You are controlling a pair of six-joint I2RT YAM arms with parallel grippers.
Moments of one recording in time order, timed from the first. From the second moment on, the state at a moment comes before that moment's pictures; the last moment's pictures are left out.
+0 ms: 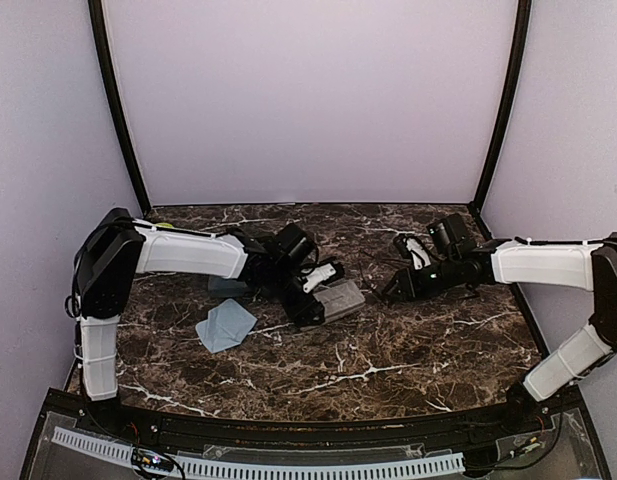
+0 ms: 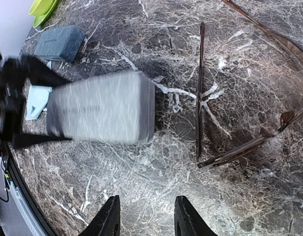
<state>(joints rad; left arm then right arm) -0.88 2.04 1.43 -0.45 0.15 0.18 0.50 1.46 0.83 -0.27 -0.40 0.27</state>
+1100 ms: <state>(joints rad) -0.68 2.29 1.87 -0.63 0.27 0.44 0.50 1.46 0.80 -0.27 -0.42 0.26</state>
